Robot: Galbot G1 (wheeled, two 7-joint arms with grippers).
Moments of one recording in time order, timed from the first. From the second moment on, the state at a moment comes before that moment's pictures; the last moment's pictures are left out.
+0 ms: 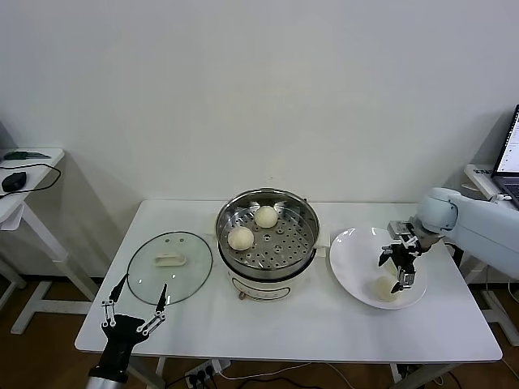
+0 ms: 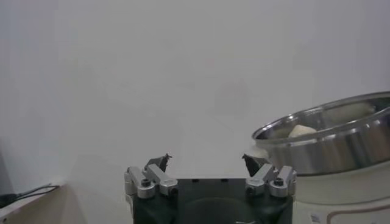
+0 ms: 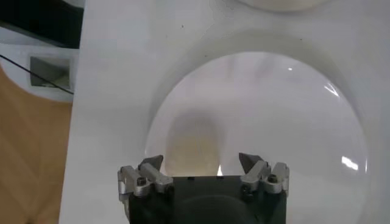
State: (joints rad) left arm 1.77 -1.37 -0.68 -2.08 0.09 -0.32 0.05; right arm 0.31 0.66 -1.30 1.13 0.24 -0.09 -1.12
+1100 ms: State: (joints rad) left arm 1.76 -1.37 -0.69 -2.08 0.09 -0.32 0.05; right arm 0.22 0.69 -1.20 1.08 0.18 -0.08 -1.13
